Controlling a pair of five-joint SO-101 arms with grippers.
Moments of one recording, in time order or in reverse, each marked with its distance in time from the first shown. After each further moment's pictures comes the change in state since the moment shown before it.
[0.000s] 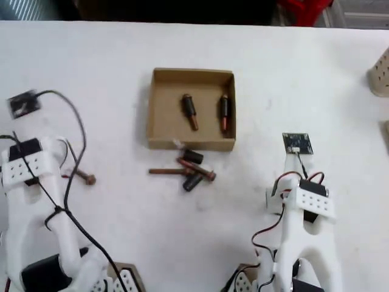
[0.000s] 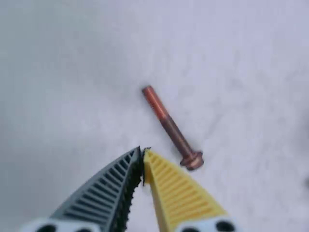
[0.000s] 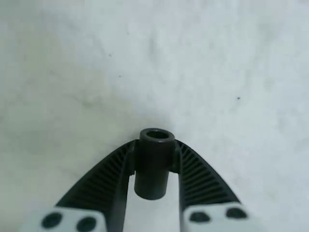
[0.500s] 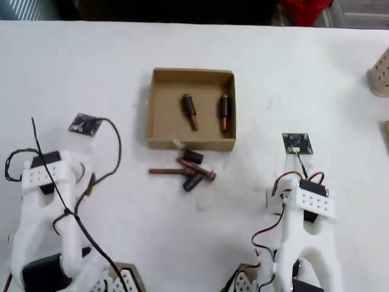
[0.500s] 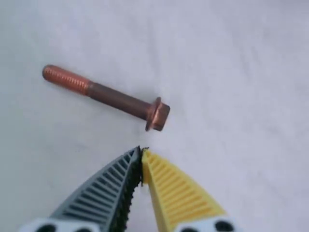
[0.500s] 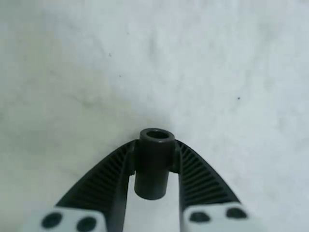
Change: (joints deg) left arm 4.4 0.3 12.5 -1.5 -38.2; right arm 0.0 0.0 0.0 0.0 0.2
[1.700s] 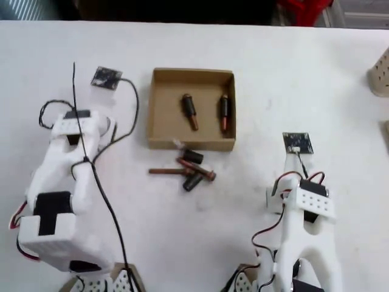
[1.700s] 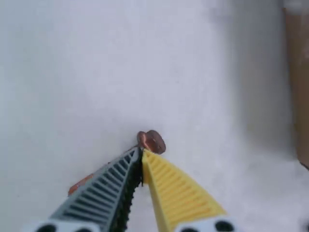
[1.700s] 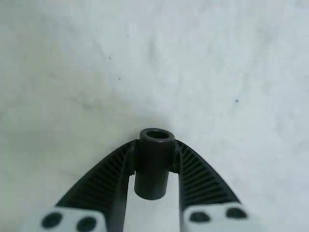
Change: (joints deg) left arm 12.3 30.2 -28.8 -15.6 16.5; right arm 0.0 0.0 0.0 -0.5 0.0
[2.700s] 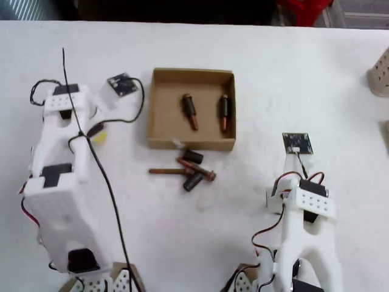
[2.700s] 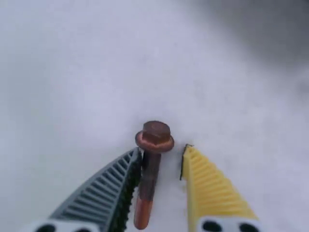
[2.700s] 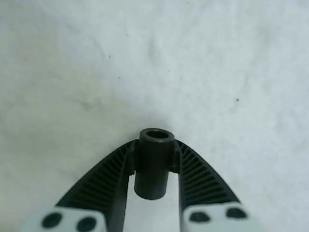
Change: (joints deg) left arm -4.3 22.9 -30.9 21.3 -47.4; right arm 0.0 0.0 0.2 0.0 0.0
